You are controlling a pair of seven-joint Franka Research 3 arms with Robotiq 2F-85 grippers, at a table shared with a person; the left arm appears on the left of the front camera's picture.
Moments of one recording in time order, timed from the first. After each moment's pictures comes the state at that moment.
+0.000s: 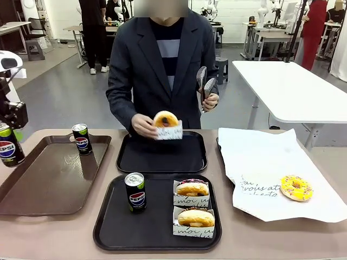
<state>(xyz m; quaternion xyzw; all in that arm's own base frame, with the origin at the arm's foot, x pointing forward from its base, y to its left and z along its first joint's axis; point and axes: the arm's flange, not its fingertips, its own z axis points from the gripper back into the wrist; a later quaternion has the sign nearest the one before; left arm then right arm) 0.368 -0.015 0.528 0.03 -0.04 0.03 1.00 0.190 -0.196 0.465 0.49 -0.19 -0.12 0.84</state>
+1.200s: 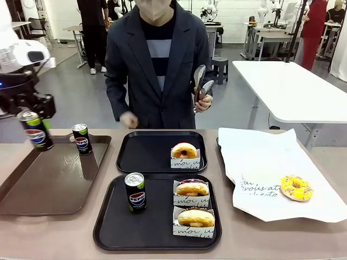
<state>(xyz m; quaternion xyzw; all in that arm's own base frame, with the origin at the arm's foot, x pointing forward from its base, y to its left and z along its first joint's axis) 0.387 -0.094 0.548 0.03 -0.11 -0.06 0.99 0.190 -0.196 0.465 0.49 -0.19 -0.12 0.84</state>
